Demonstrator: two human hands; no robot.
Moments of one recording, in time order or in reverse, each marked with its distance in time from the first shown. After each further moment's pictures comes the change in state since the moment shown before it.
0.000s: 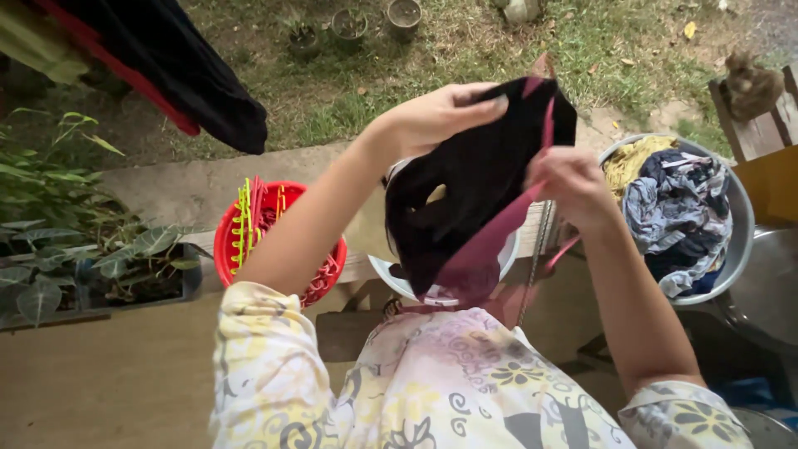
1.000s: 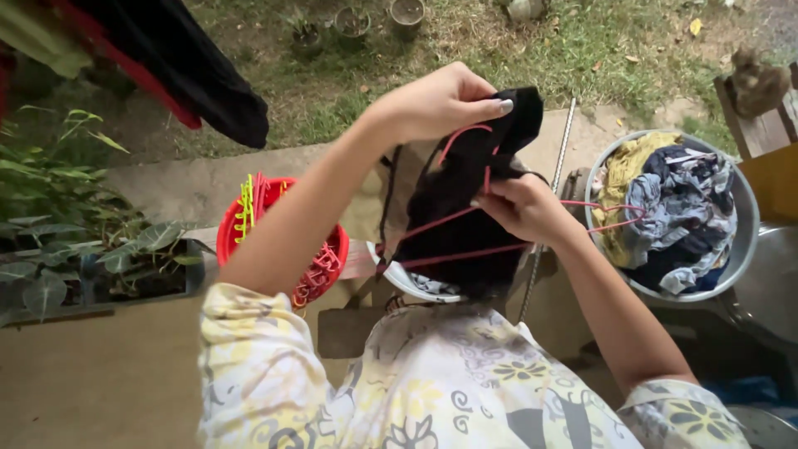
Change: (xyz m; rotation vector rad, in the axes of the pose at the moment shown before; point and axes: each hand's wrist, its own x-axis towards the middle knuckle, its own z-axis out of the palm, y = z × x) left_hand -0.007 0.024 0.013 0.880 0.004 0.254; right_hand 0.003 -0.031 0.069 -0.599 0.021 -0.179
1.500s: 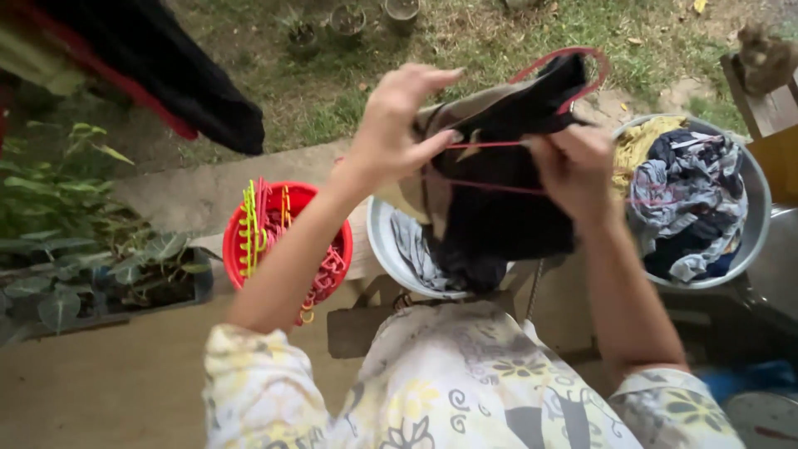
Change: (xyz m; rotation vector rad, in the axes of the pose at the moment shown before) left_hand -0.065 0.017 0.007 0.407 0.240 0.631; right_hand 0.000 0.022 -0.038 -0.360 0.496 -0.090
